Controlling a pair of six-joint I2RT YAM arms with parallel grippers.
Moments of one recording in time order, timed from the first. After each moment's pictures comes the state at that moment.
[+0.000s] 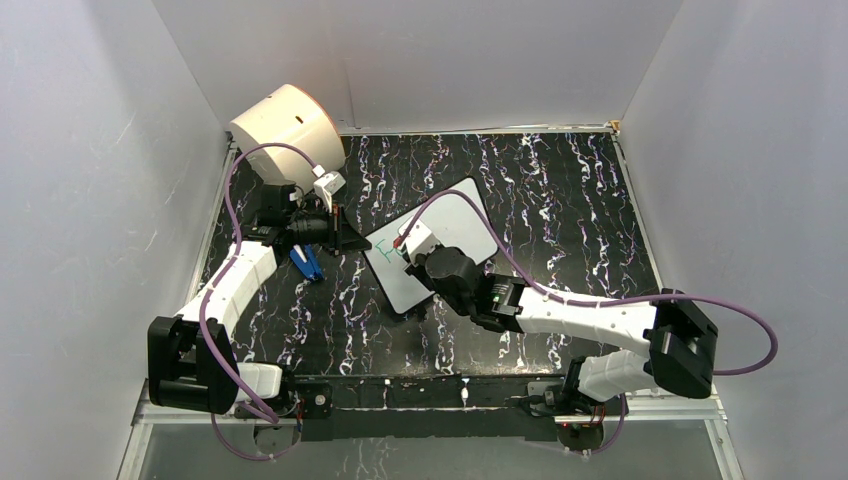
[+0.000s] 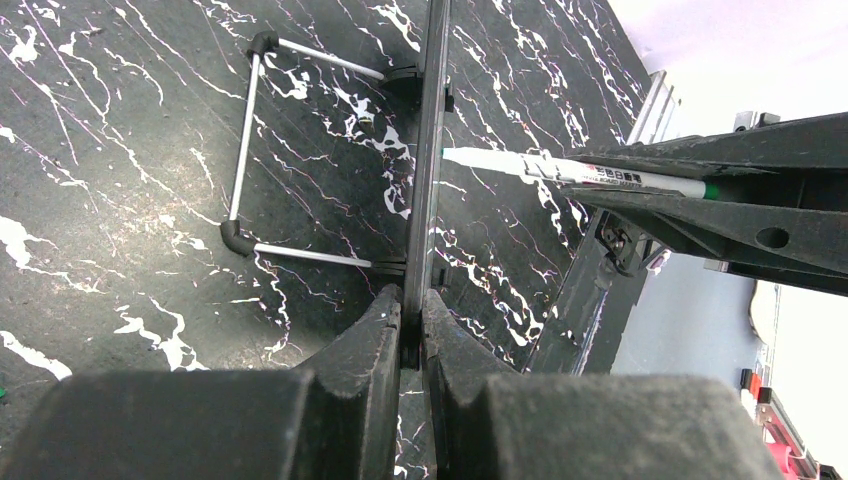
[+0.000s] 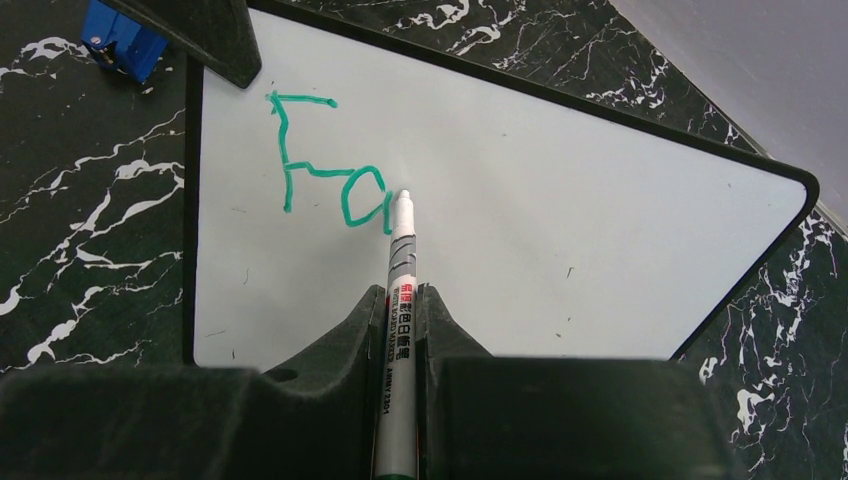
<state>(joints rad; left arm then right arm) -0.13 1.30 0.88 -0.33 0.92 -0.04 1.19 1.32 0.89 0.05 0.52 -0.11</state>
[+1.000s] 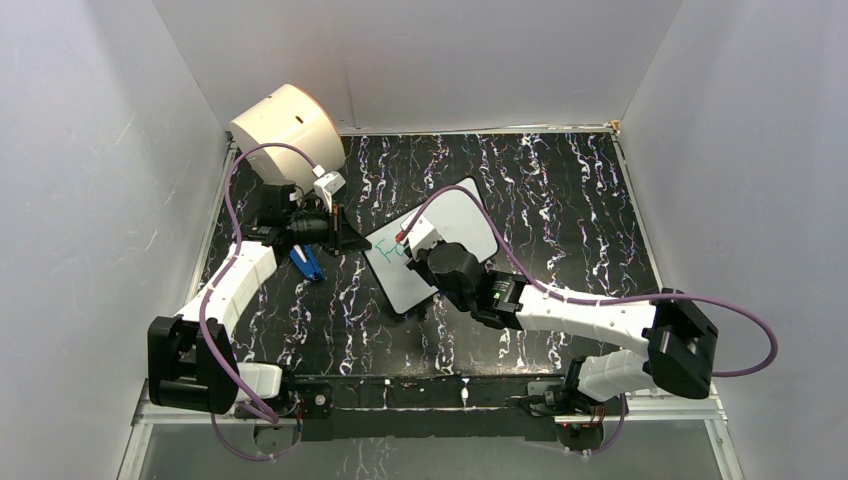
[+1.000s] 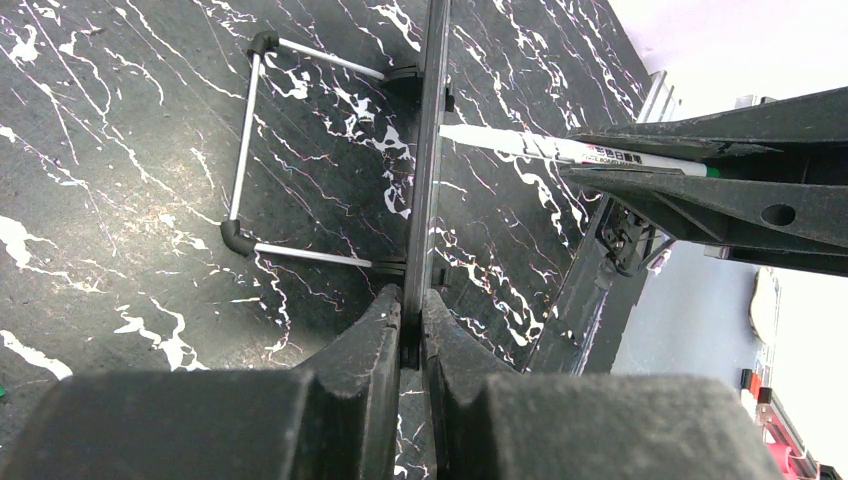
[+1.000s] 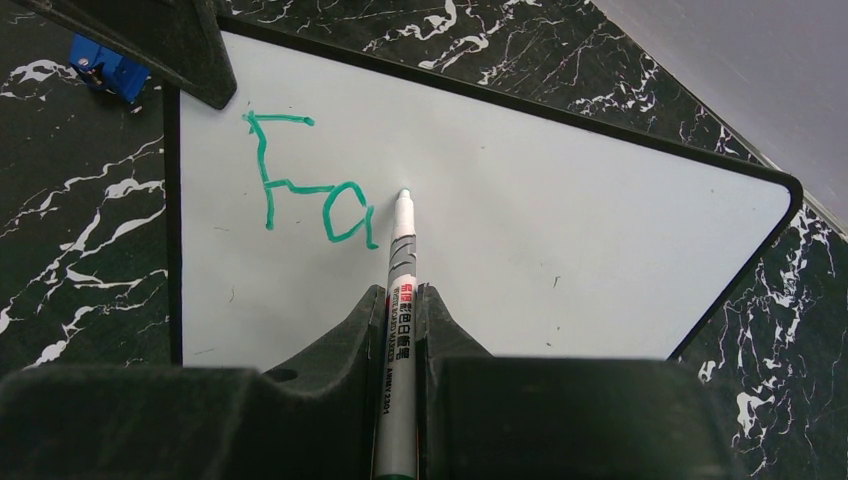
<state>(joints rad) -0.13 1.30 0.88 -0.34 0.92 -0.04 1.17 1.33 0.89 0.08 0.51 -0.11</state>
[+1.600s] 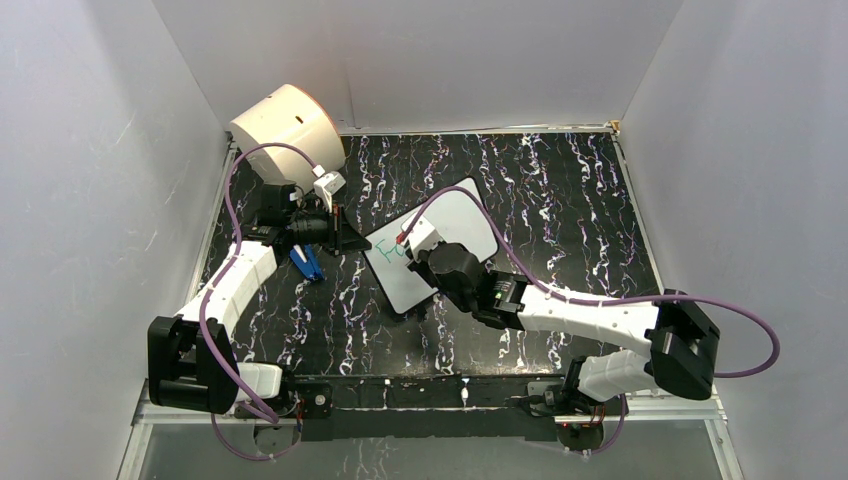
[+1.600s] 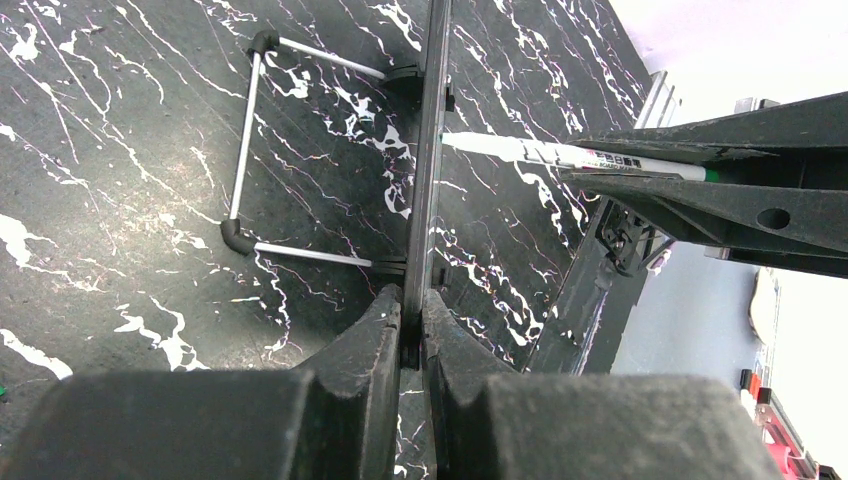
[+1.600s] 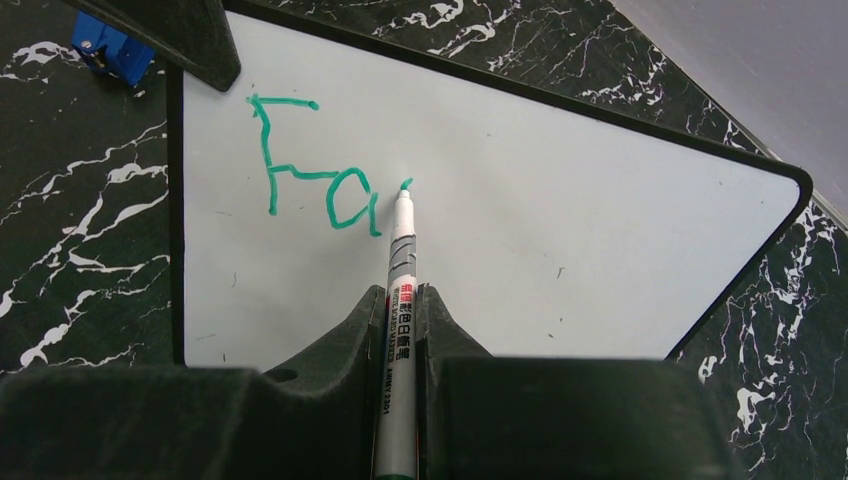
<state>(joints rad) -0.13 1.30 0.89 -0.34 0.92 -0.04 1.17 1.32 0.89 0.05 0.50 -0.11</state>
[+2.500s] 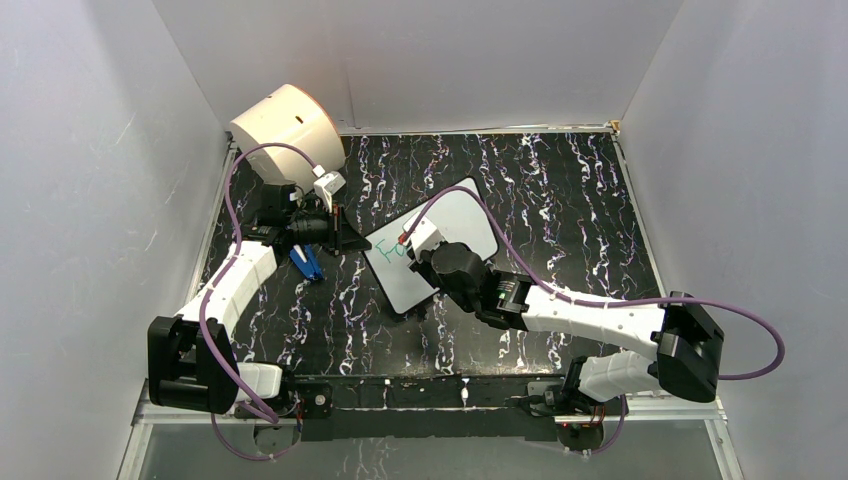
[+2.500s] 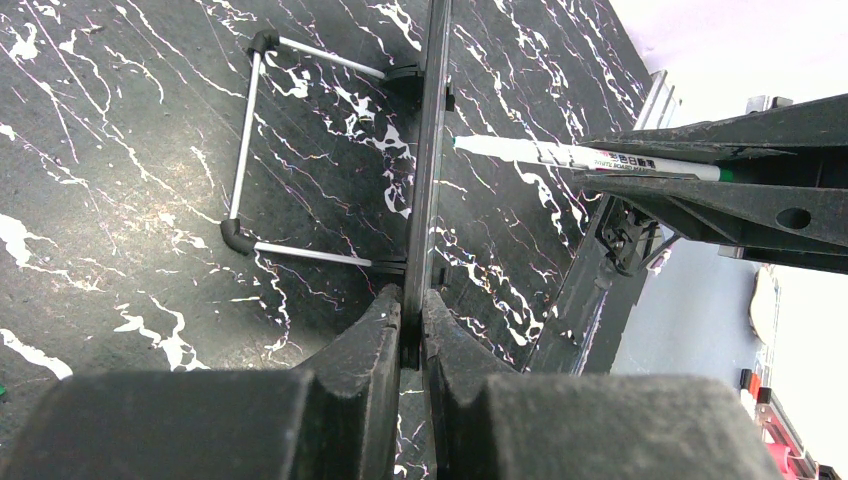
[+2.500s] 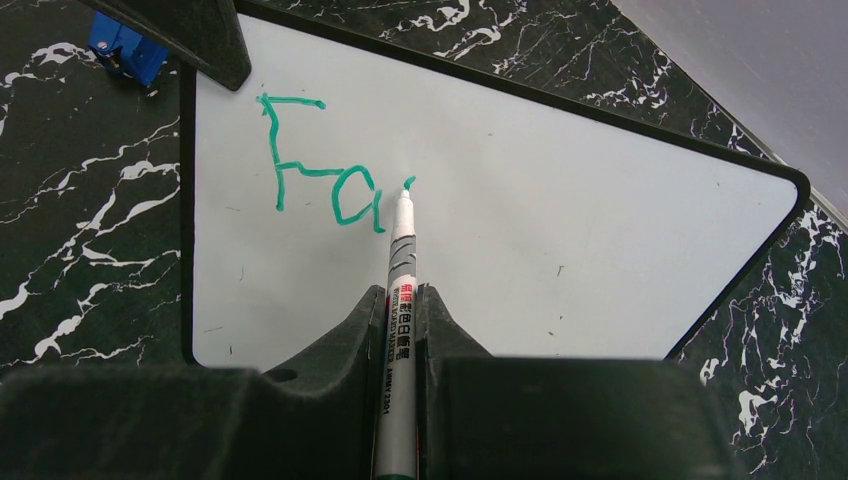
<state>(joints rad) -0.13 1.30 0.89 -0.34 0.92 -0.04 1.16 1.30 0.89 0.03 0.48 -0.11</state>
